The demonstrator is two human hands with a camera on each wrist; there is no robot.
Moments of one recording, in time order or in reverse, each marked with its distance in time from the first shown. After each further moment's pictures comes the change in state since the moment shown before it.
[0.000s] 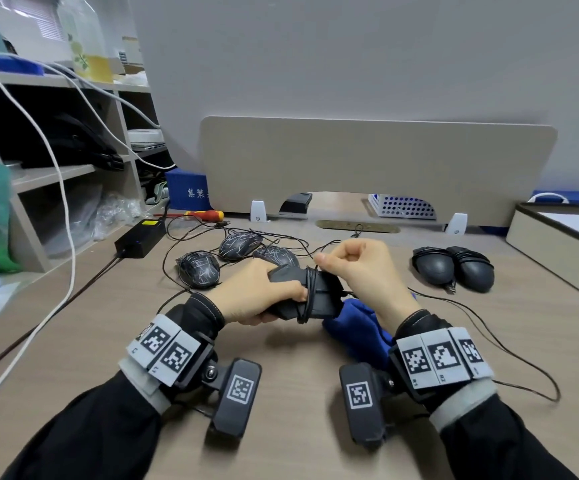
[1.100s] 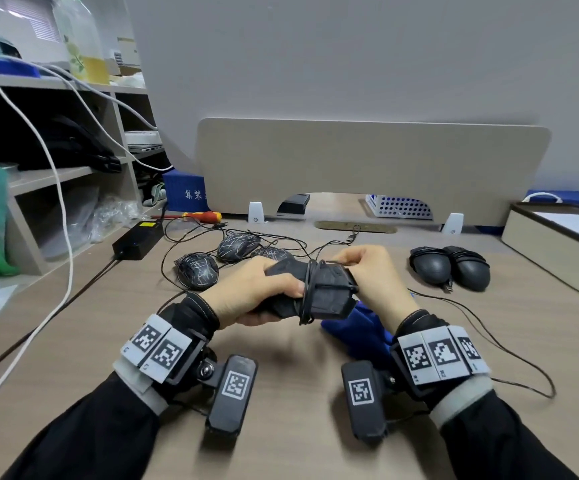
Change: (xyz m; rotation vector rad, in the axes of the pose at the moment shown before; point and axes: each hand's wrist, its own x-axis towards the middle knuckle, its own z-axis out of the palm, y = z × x) left_hand -0.006 0.001 -0.004 -0.253 -0.139 0.118; right_hand 0.000 0.001 -0.001 -0.057 -0.028 0.087
